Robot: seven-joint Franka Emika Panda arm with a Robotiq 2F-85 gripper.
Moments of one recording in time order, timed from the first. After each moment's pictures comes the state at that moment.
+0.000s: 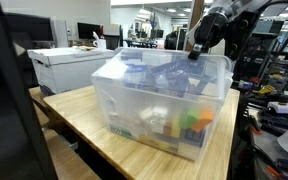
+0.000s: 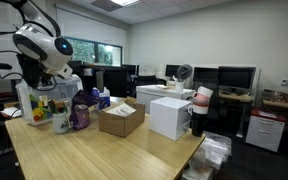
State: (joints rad) arm 0.15 -0.31 0.03 -2.64 1.33 2.00 -0.74
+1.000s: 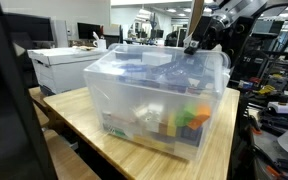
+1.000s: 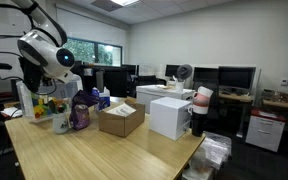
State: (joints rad) arm 0.11 -0.25 0.03 -2.64 1.48 1.89 -0.85
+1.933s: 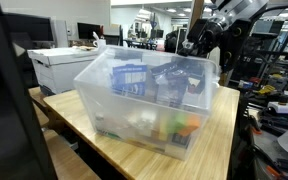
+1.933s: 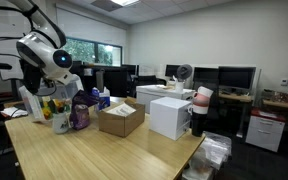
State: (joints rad) arm 0.11 -0.24 0.07 -2.64 1.55 1.97 -0.86
